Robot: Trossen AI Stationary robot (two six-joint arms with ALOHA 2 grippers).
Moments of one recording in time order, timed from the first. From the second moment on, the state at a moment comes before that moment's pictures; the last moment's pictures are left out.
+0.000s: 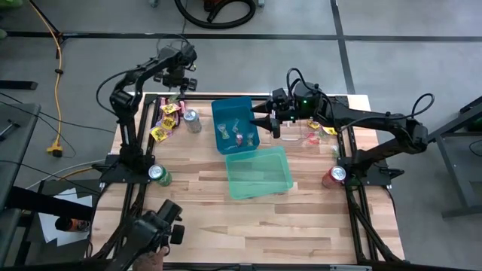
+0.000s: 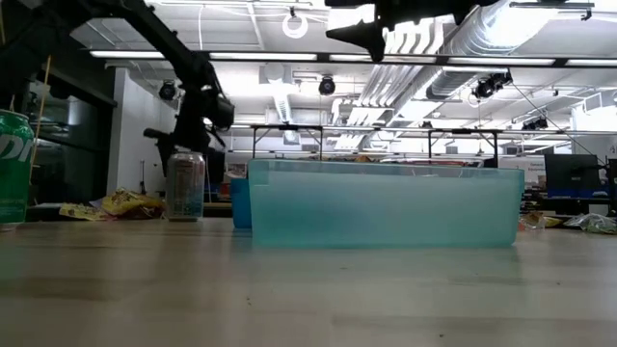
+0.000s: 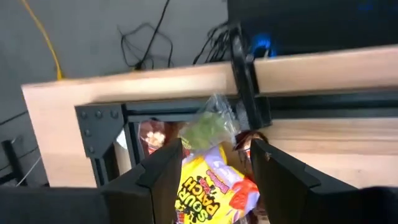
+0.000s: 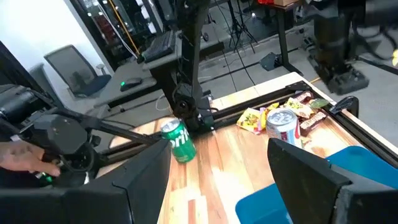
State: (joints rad) left arm 1.08 2.01 1.66 -1.20 -0.33 -0.35; right arm -0.33 1.34 1.09 0.06 -0.34 0.26
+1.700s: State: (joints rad) left arm 1.03 1.65 1.53 -0.75 -0.08 -0.22; right arm -0.33 1.34 1.09 0.04 -0.23 0.25
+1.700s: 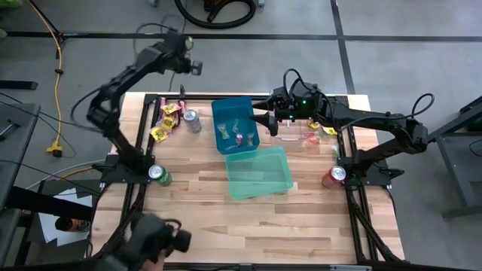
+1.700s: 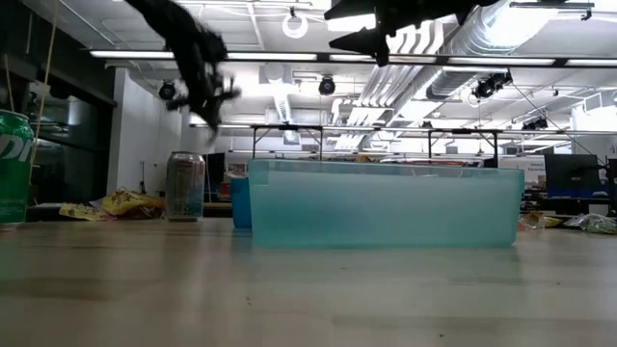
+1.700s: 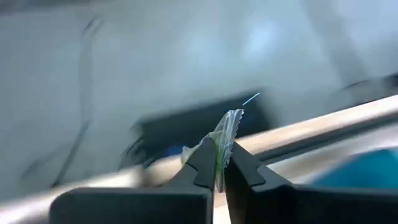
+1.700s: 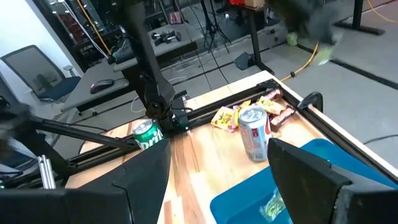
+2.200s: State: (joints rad) left arm 0.52 1.10 0.88 0.14 0.21 -0.34; right arm -0.33 1.34 1.09 0.05 -0.26 0.25
